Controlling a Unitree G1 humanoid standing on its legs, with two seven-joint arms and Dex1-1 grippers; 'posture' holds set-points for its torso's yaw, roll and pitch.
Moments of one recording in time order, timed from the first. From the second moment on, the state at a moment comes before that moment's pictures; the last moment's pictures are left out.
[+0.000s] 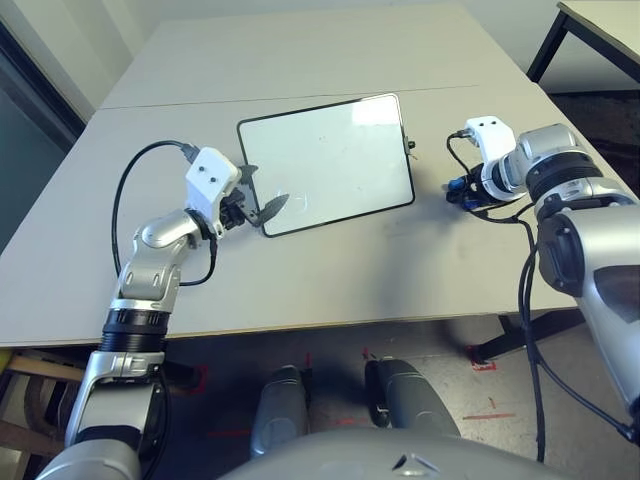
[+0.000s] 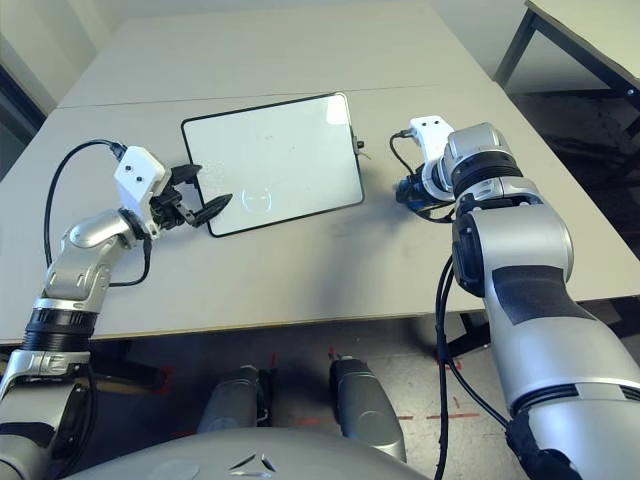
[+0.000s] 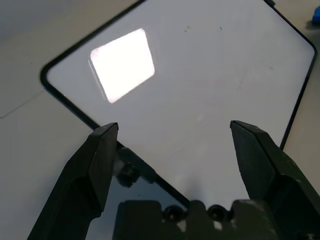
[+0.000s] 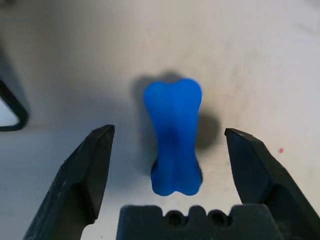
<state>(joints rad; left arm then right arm) -0.38 0.57 0.10 0.08 -0.26 0.21 -0.73 -1.29 -0.44 0.02 1.28 -0.14 0.93 0.61</state>
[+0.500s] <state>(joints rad) -0.36 0.71 0.42 0.09 -0.40 0.38 -0.64 -0.92 -0.58 -0.22 0.70 0.13 0.66 0.77</state>
